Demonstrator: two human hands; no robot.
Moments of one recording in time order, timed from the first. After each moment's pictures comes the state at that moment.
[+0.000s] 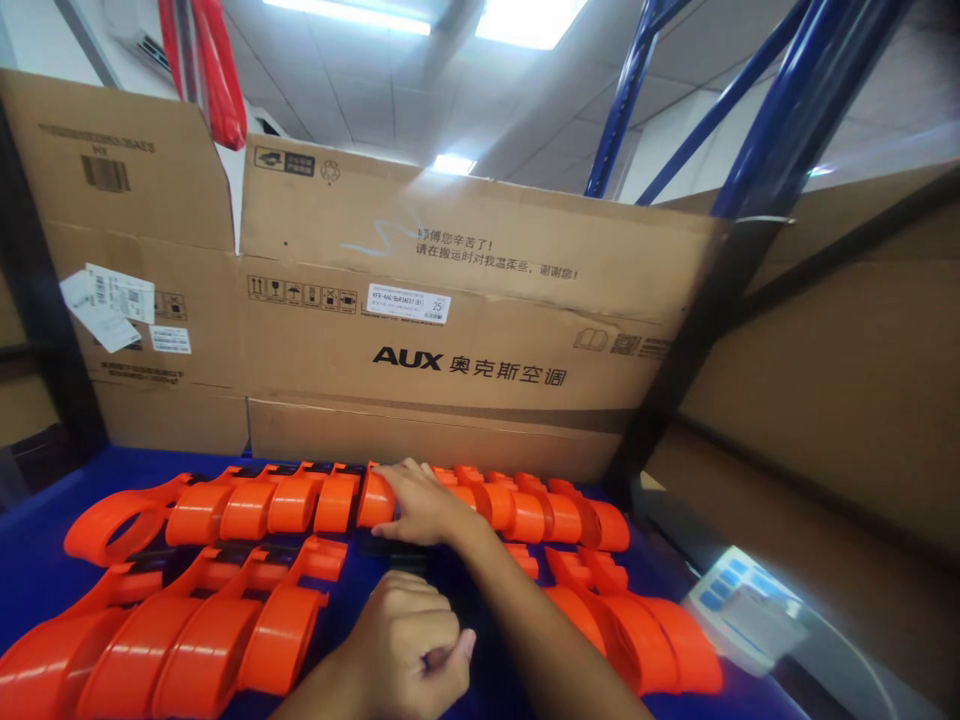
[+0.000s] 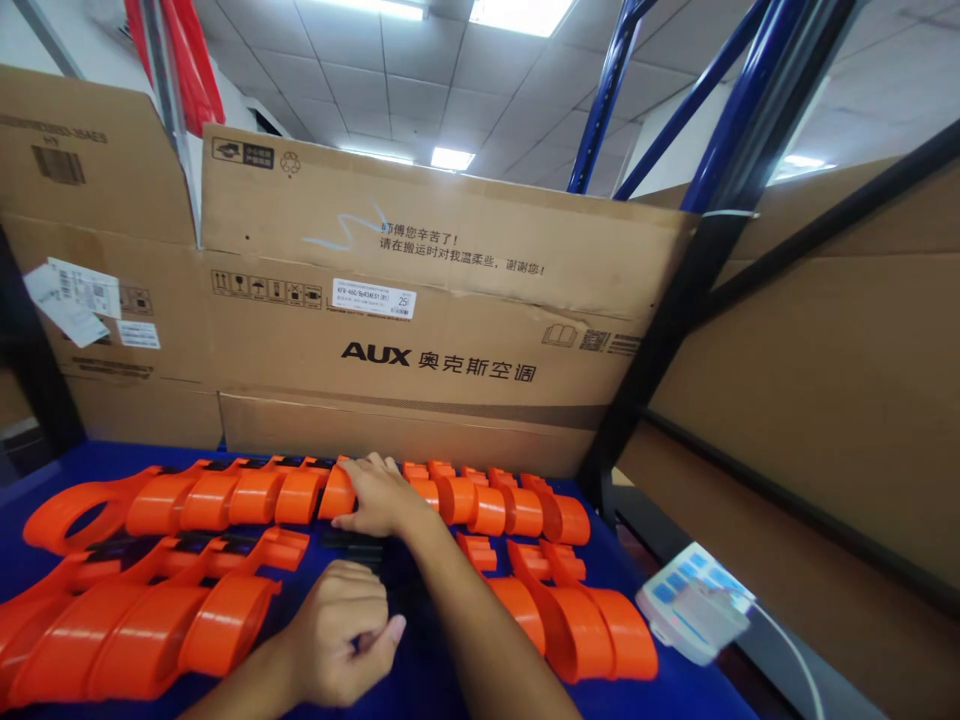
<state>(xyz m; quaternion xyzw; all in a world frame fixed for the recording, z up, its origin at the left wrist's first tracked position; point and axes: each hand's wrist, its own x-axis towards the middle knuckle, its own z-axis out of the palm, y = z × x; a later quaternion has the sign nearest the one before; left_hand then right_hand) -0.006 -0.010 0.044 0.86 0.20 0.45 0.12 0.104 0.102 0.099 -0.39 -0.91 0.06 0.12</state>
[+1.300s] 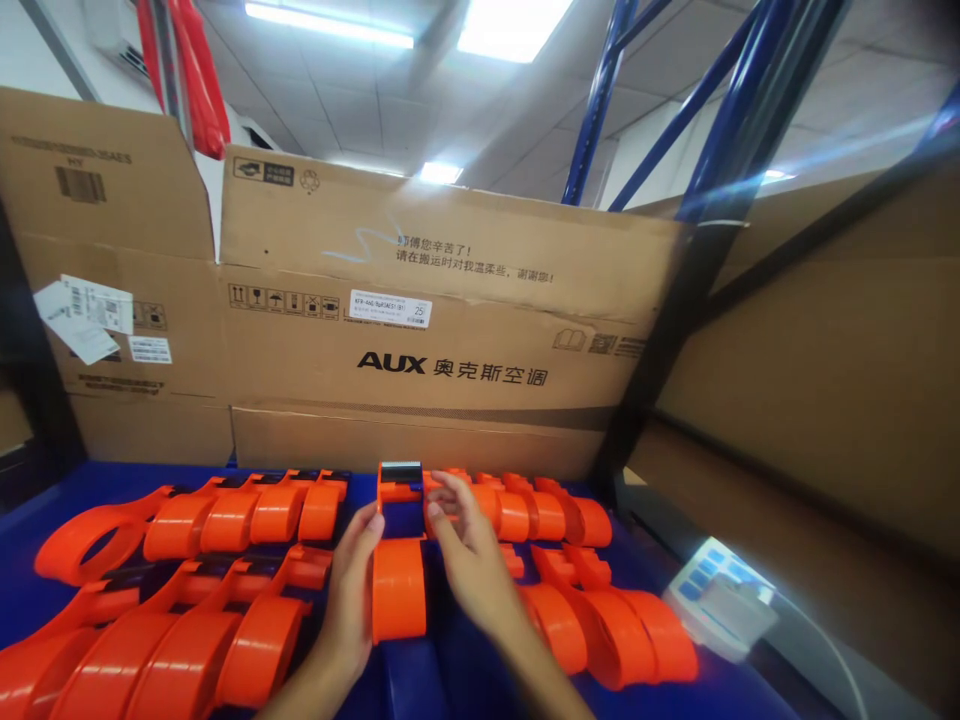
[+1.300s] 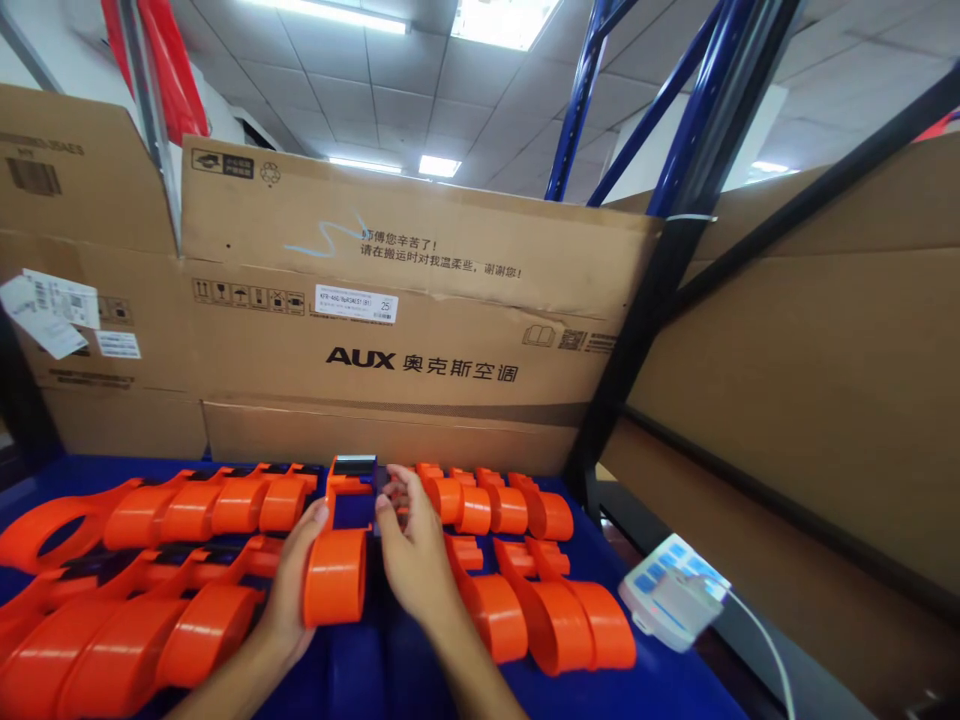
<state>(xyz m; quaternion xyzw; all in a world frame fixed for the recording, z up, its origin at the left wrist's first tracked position) 0.001 0.011 0.048 0.24 0.32 0.70 0.59 0.140 0.019 0.089 -0.42 -0.62 0.31 0.59</state>
